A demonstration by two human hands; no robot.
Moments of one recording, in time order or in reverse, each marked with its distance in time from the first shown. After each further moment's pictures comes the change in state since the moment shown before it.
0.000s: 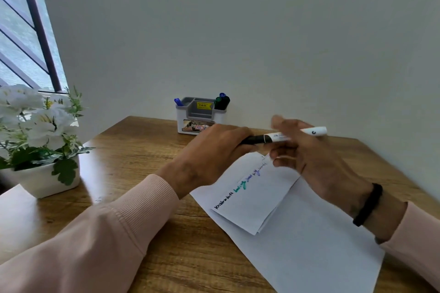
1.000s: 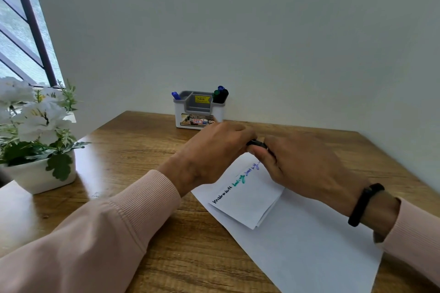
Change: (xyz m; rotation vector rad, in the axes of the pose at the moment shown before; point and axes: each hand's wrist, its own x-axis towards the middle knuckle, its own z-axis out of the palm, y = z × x) left_hand 0.000 0.000 0.008 0.151 -0.011 0.128; right_hand -0.009 0.014 0.004 -1.656 -0.078 -0.608
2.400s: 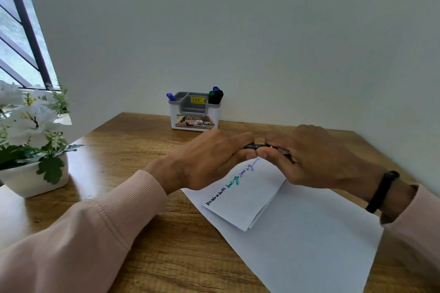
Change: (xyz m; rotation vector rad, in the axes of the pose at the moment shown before) left_hand -0.003 -0.002 -0.001 -0.266 -0.098 0.007; right_hand -0.001 0.032 -0.023 0.174 0.034 -0.210
